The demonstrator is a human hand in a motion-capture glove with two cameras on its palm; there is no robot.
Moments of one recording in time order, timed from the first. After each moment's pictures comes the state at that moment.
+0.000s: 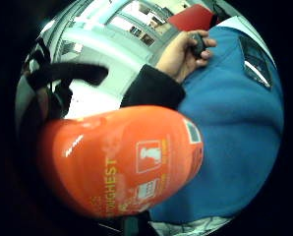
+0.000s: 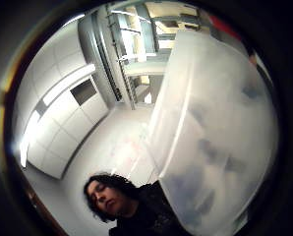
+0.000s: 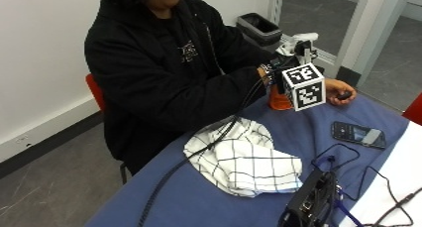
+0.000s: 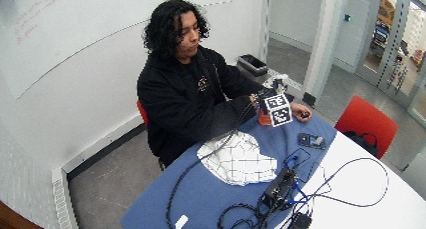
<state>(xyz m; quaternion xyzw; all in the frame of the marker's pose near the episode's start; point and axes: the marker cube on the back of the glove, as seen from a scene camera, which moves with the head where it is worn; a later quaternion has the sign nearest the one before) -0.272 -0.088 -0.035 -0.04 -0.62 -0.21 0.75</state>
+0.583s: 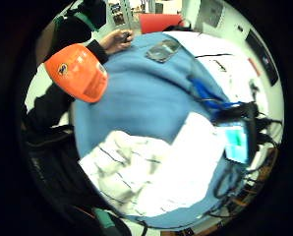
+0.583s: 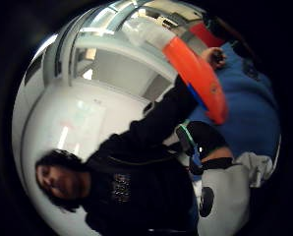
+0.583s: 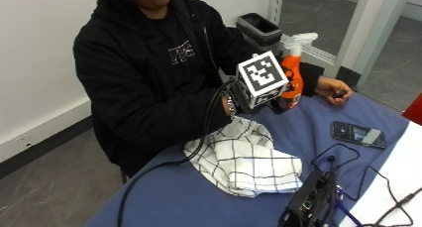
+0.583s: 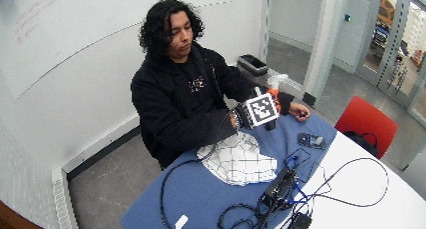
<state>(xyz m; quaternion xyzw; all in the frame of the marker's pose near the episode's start) -0.141 -0.003 -0.047 0.00 -0.22 -0.29 0.93</state>
